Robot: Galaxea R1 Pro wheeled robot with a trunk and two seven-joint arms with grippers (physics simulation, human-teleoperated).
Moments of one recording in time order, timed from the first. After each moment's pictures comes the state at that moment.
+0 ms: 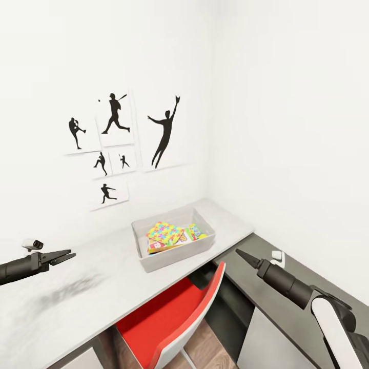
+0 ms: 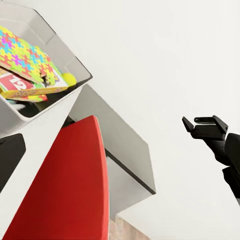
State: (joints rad) left arm -1.06 0.86 -1.68 -0.48 1.93 0.26 -1.45; right arm -0.22 -0.17 -0.15 -1.55 -0.83 0.71 0.59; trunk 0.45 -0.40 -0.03
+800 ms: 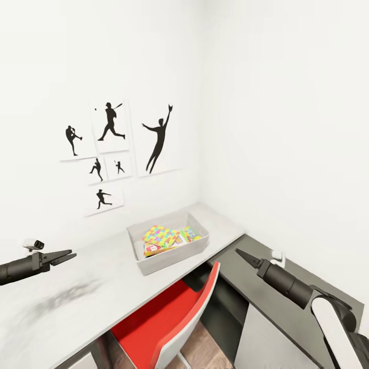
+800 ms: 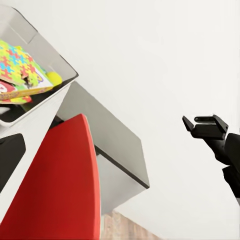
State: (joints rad) left arm -1.06 0.86 -1.68 -0.48 1.93 0.26 -1.45; right arm -0.22 -0.17 -0.15 -1.55 -0.83 0.71 0.59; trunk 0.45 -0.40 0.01
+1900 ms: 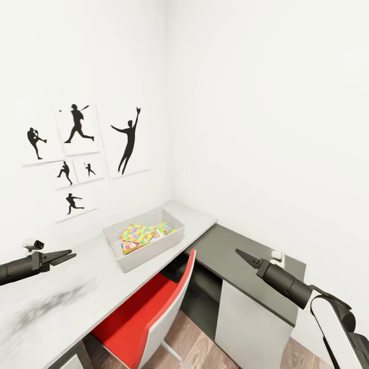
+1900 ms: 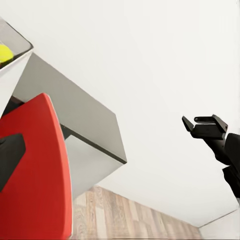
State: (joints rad) left arm -1.06 0.86 -1.68 -0.48 1.93 0.26 -1.45; right arm -0.22 -0.17 -0.15 -1.55 -0.83 0.71 0.58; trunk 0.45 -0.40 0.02
